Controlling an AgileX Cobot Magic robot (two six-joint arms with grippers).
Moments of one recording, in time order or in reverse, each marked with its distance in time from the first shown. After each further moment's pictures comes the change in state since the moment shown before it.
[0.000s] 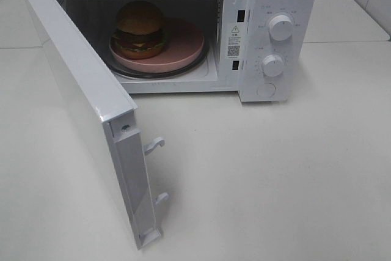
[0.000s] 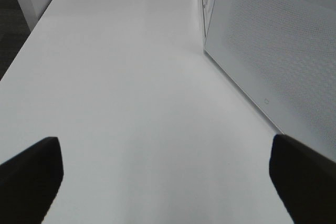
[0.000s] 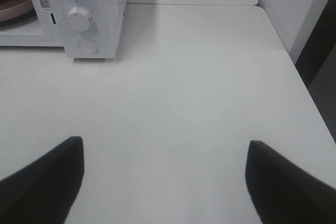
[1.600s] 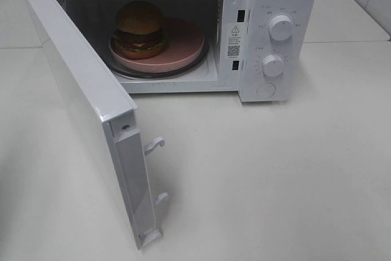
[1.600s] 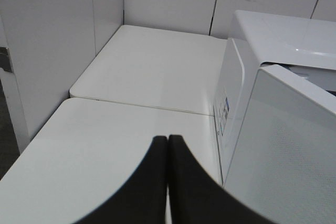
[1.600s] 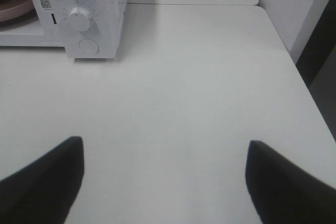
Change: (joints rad) left arm 0.000 0.626 0.177 -0.028 -1.116 -0.001; right arm 0.000 0.000 0.000 0.002 -0.001 0.000
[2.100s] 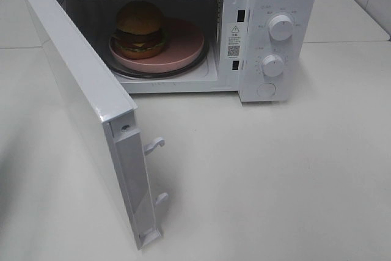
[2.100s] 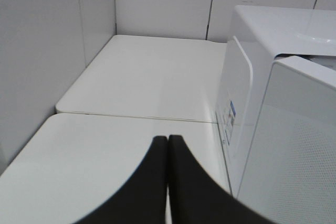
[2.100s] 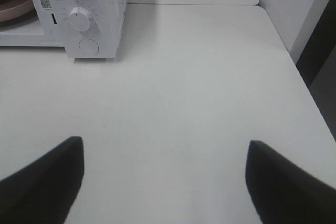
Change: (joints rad) left arm 0.000 0.370 0.066 0.158 -0.492 -0.094; right arm 0.000 0.000 0.000 0.000 0.000 0.000
